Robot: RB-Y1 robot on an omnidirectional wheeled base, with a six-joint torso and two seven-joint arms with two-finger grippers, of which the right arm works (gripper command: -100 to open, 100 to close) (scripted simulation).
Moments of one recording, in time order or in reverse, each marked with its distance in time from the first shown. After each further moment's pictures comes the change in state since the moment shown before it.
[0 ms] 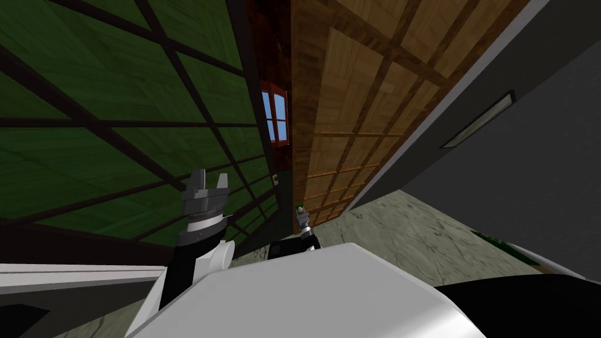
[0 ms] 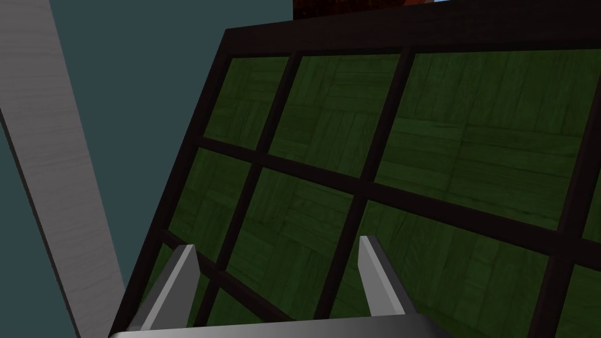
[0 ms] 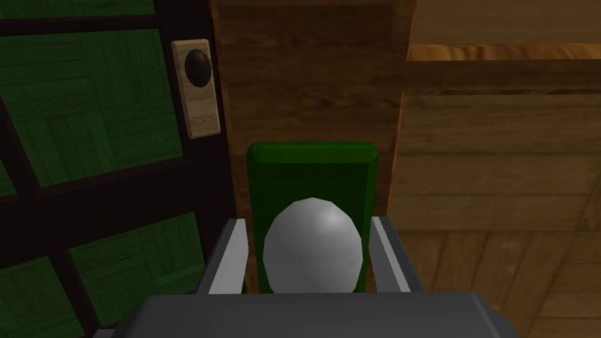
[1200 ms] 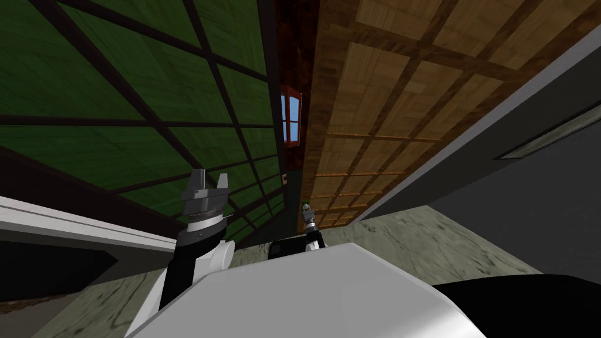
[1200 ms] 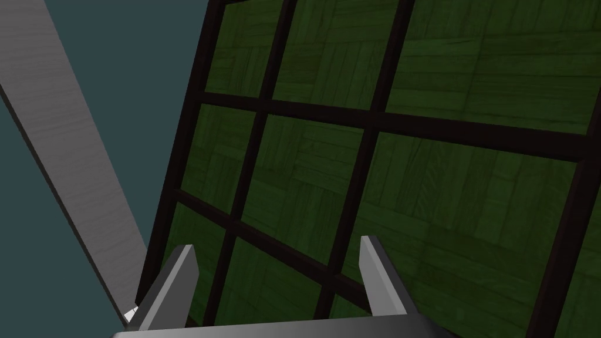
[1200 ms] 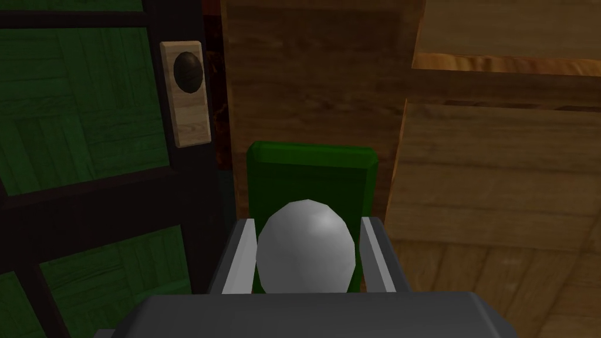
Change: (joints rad) arm -0.025 -0.001 -0.119 0.037 -0.024 -0.018 0.014
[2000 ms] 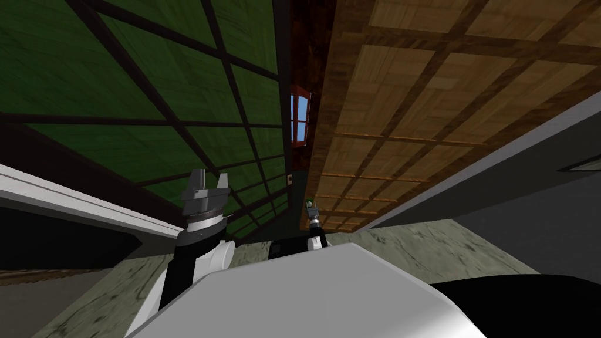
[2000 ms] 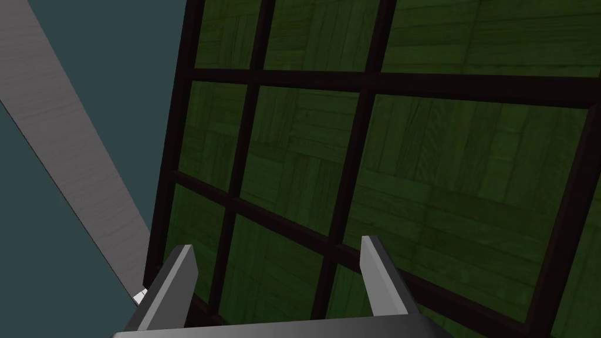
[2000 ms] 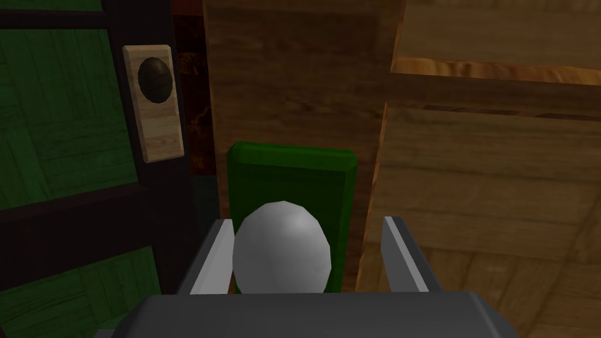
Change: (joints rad) arm -0.023 0.010 -0.108 0.022 -0.025 -0.011 0.022
